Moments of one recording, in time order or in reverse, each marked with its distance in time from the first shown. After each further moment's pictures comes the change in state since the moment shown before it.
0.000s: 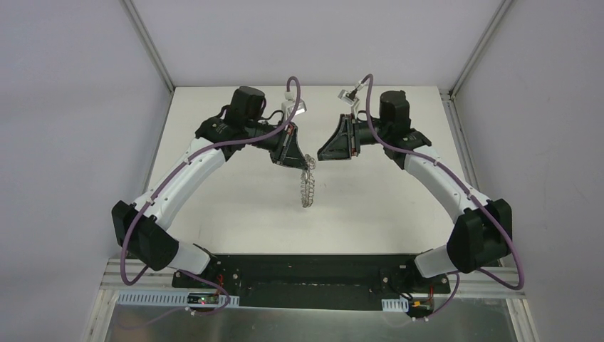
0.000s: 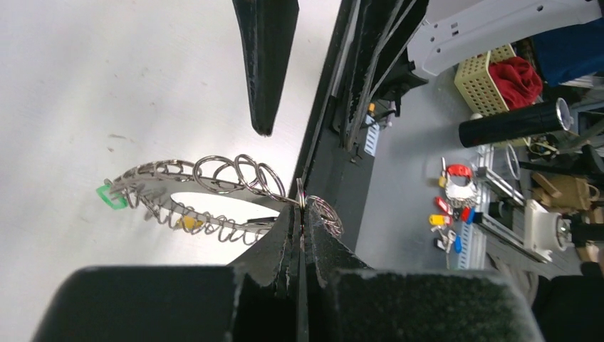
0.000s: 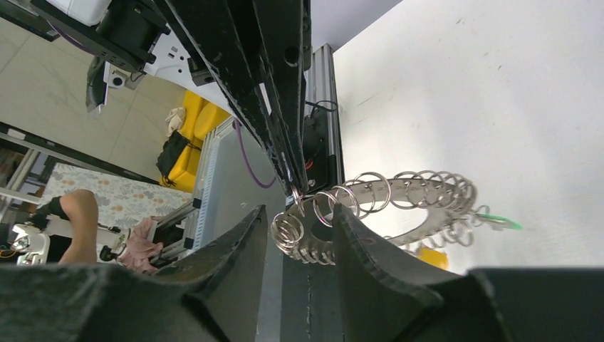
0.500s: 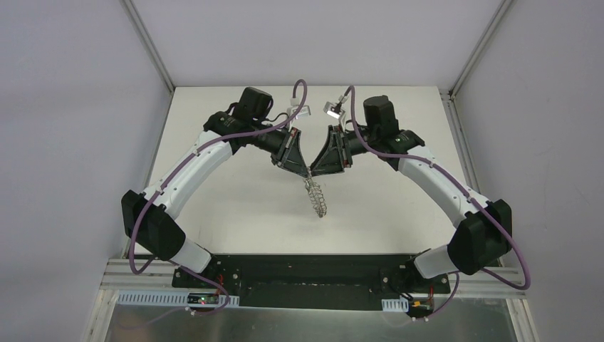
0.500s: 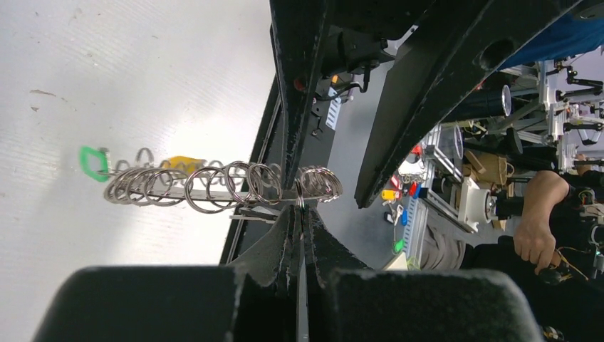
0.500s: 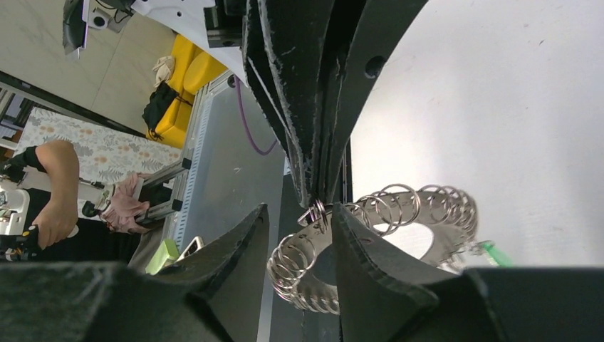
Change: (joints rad) left arm -0.002 0.087 0.066 -0.176 0.087 -0.019; right arm 0.098 -0.004 0.071 -0.300 0.031 -0.288
